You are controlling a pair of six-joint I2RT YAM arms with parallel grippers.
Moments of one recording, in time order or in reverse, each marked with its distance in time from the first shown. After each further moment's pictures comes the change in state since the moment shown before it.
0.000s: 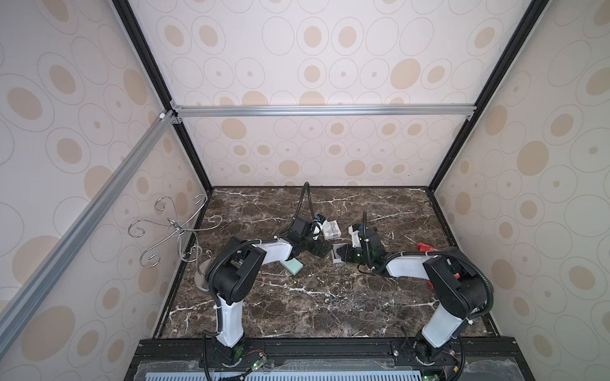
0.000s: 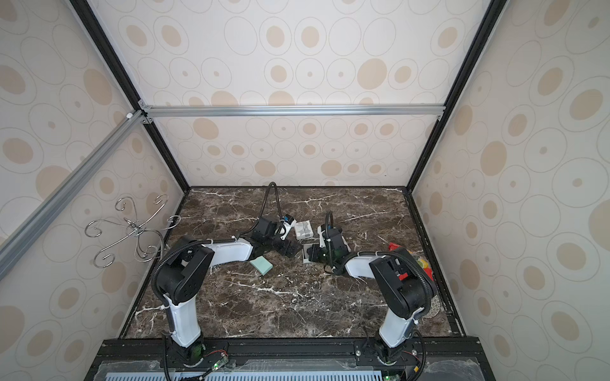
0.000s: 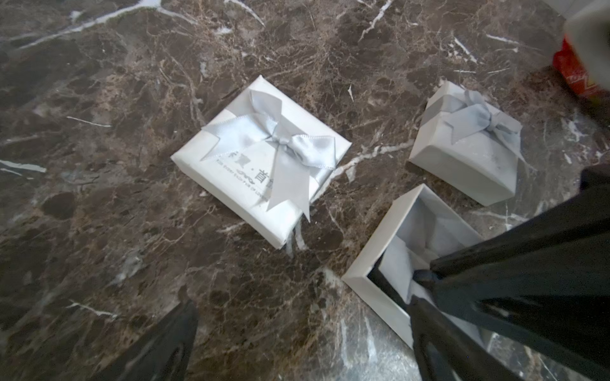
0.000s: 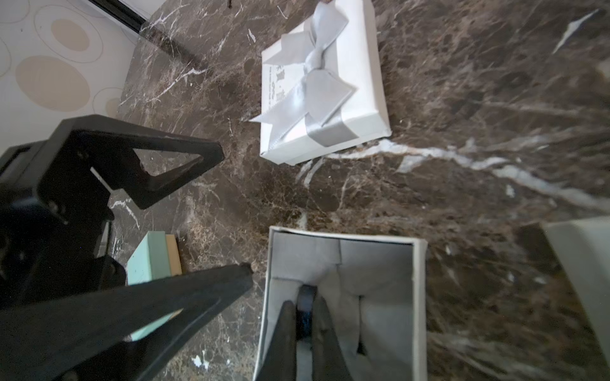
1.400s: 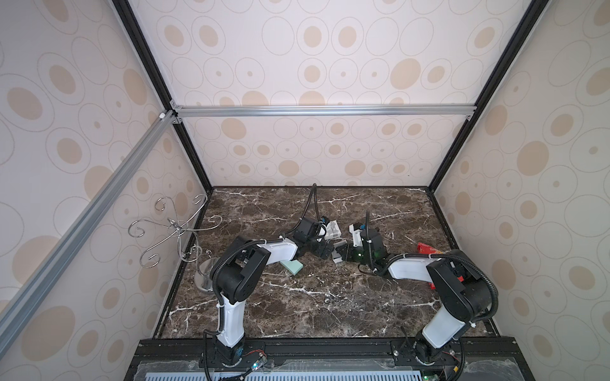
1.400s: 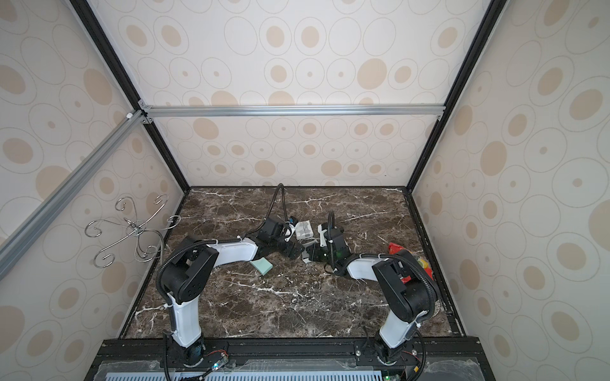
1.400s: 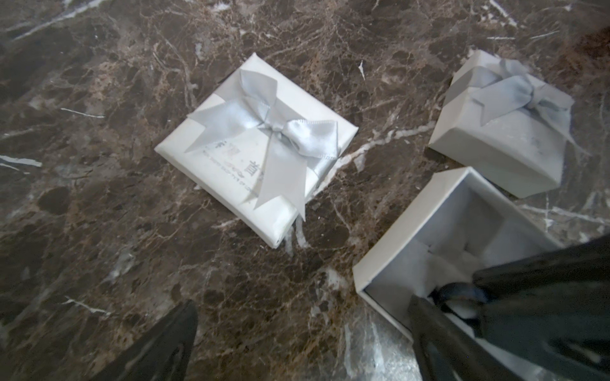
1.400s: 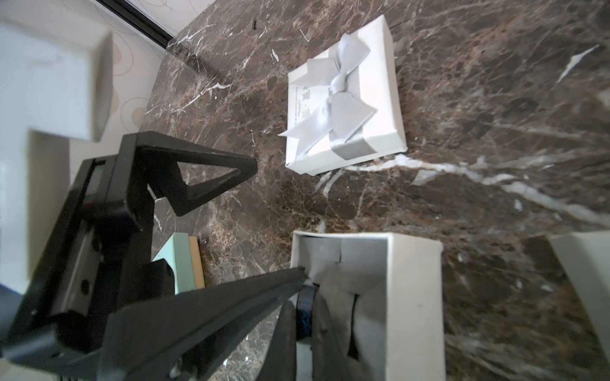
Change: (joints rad) left arm -0.042 0.026 0.047 -0.077 -0.106 0.020; right arm 0.000 -0.039 -0.035 0.069 -0.019 0.011
